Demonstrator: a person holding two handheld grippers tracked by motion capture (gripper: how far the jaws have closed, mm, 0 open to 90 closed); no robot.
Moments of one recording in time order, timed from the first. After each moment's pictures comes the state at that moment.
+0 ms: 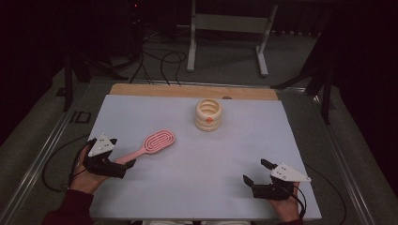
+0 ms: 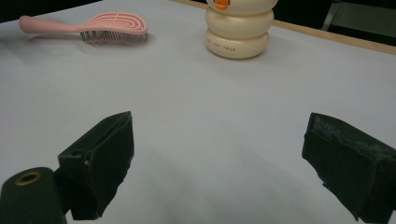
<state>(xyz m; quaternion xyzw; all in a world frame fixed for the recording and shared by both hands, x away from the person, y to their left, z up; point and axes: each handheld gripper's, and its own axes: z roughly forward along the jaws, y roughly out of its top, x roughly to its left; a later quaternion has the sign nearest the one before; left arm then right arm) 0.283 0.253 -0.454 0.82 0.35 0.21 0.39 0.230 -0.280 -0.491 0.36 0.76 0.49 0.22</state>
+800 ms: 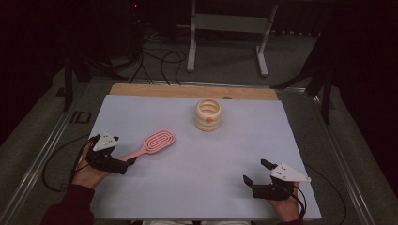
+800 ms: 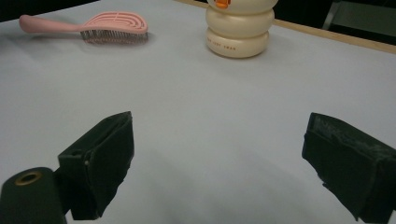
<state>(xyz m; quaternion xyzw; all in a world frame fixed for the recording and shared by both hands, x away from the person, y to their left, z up) 0.299 0.252 -0.459 0.84 0.35 0.20 0.37 0.230 -0.280 -0.492 0.36 0.76 0.49 0.22</state>
